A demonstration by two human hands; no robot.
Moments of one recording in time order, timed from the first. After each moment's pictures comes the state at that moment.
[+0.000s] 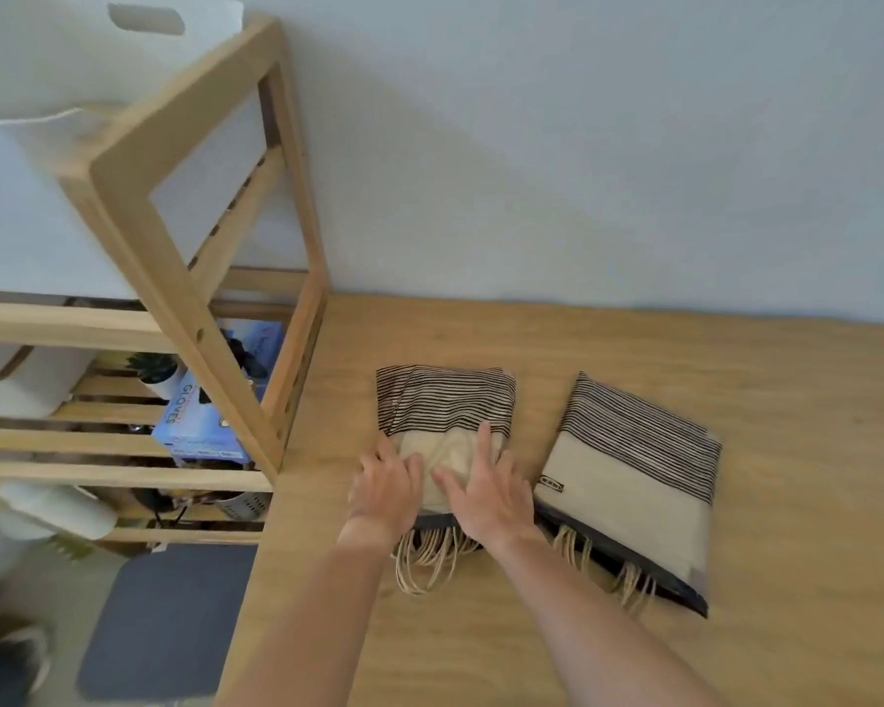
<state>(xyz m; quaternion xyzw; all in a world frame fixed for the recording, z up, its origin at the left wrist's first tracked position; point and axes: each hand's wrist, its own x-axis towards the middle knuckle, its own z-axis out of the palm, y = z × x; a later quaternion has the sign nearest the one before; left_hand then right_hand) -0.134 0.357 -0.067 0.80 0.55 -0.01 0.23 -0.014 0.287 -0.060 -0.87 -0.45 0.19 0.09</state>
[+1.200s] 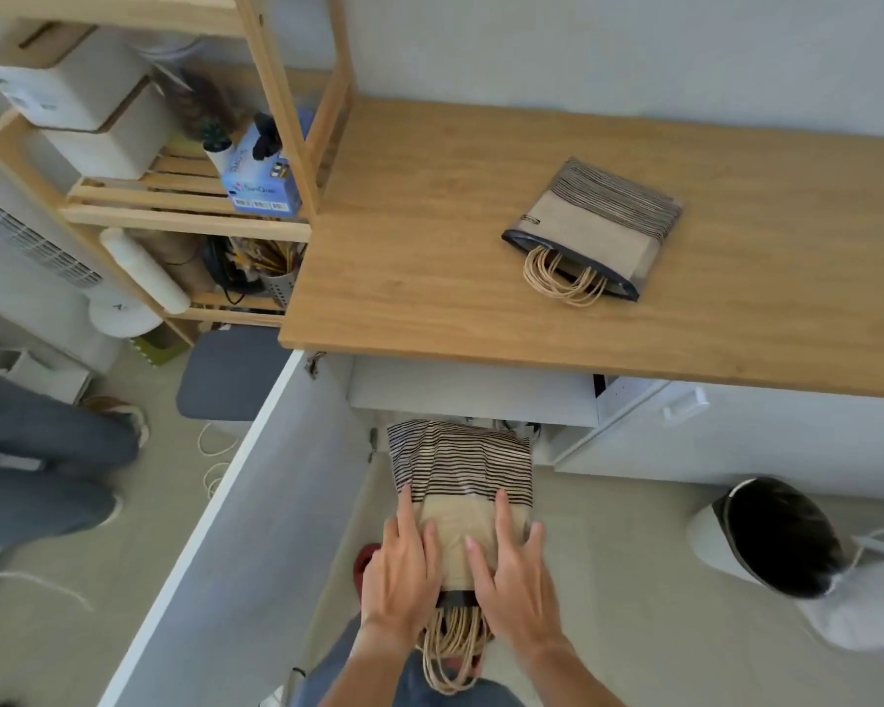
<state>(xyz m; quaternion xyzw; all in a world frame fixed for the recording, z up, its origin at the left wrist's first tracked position) -0.311 -0.097 -0.148 0.80 0.54 0.01 0.25 -0.183 -0.171 -0.153 -0.85 -0.45 0.22 0.16</state>
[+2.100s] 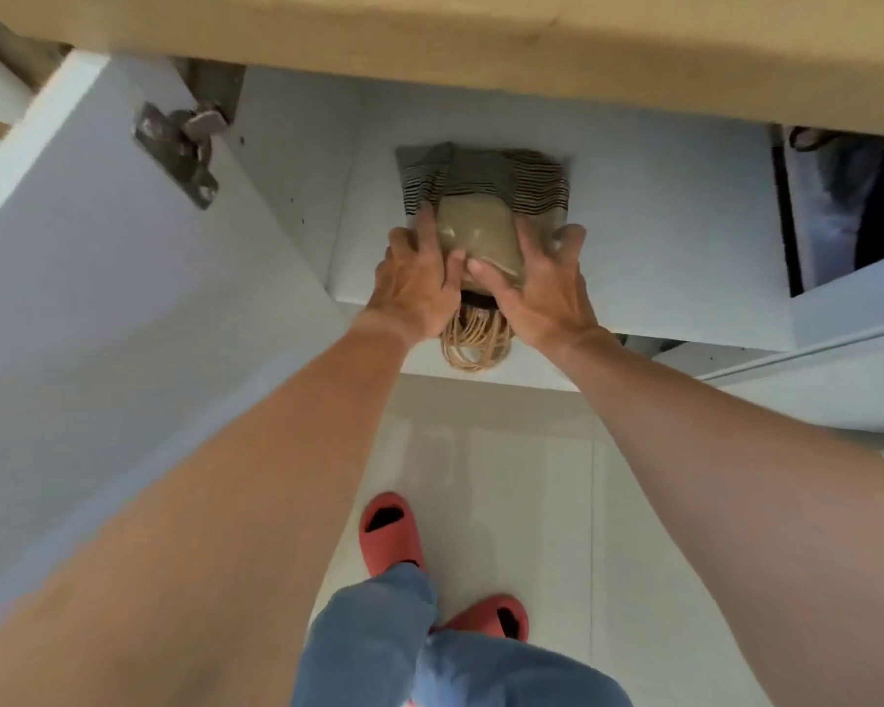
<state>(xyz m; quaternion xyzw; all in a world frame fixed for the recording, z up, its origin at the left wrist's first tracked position) -0.232 0.204 -0.404 0.78 0.54 0.07 0.31 -0.092 0.133 -0.407 -0.81 -0.52 0.17 0.21</state>
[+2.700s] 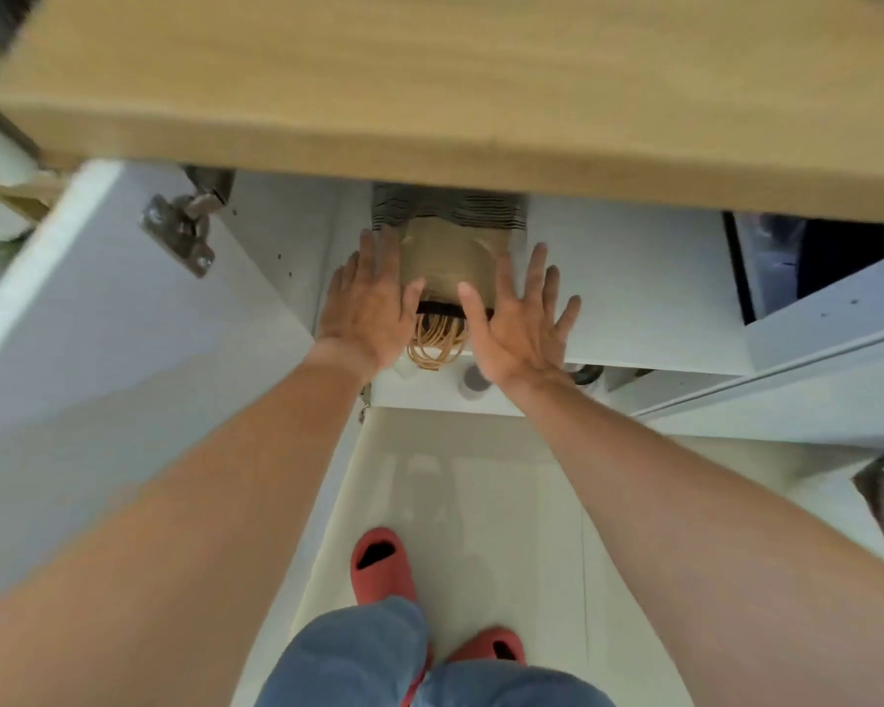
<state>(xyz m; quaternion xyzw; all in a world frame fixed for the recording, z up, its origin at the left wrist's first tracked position) -0.254 0.214 -0.372 0.84 0.52 0.01 0.17 -0.110 0.124 -0.385 -0.87 -0.47 0.13 0.10</state>
